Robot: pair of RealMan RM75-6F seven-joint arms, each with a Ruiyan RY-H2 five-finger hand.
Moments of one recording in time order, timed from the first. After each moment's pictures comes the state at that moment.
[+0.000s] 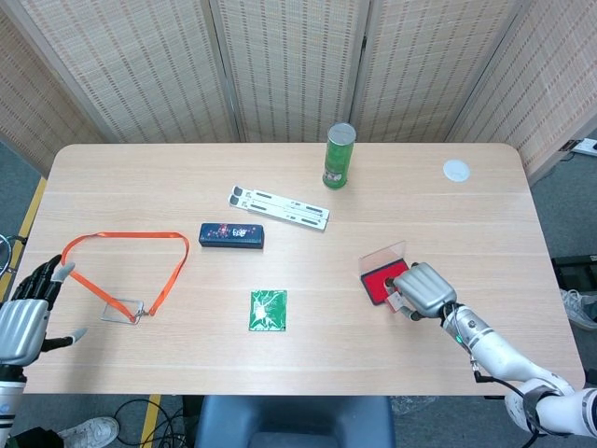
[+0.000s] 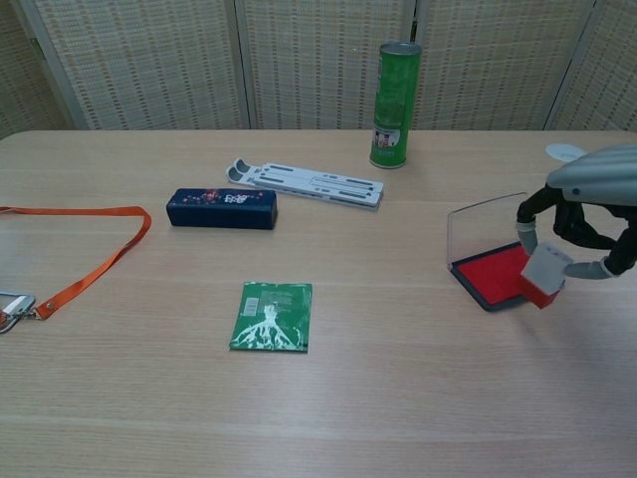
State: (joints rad) left arm -0.17 -1.09 -0.07 -1.64 1.46 1.41 0.03; right arm 0.70 -1.12 -0.03 -1.73 -1.24 0.77 -0.34
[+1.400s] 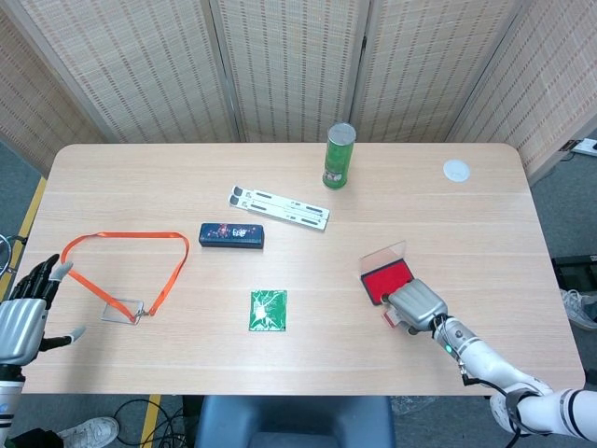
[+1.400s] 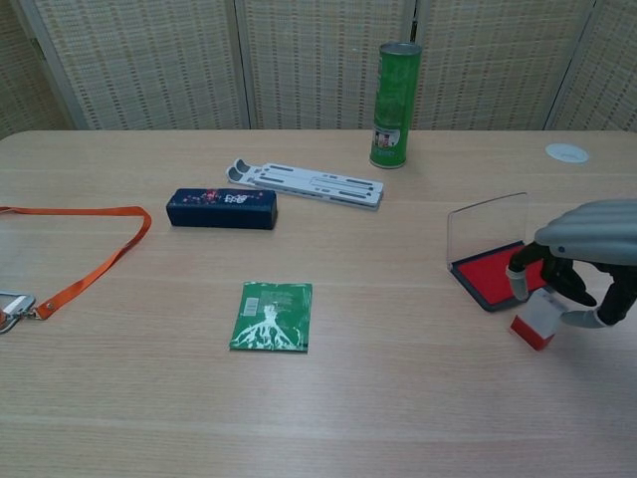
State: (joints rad) left arm -0.17 -1.08 -0.07 -1.64 1.45 1.41 0.02; right arm 0.72 -1.21 -0.07 -1.67 -1.15 0.74 -0.45
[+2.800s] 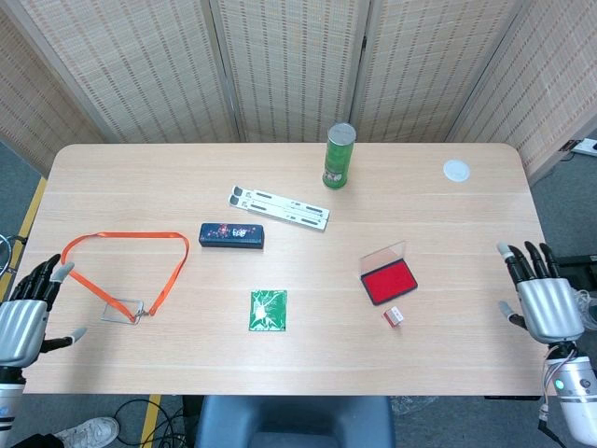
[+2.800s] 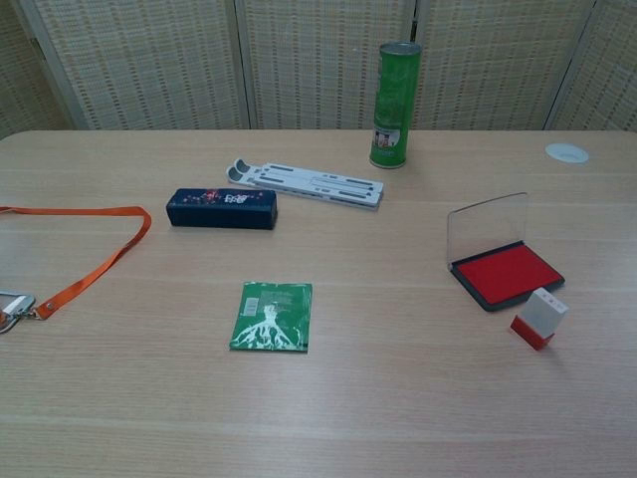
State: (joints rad) left arm -0.16 -1.08 -0.07 -1.65 1.48 1.44 0.03; right arm 0.24 -1.17 -0.02 -1.46 -1.38 1.46 -0.18
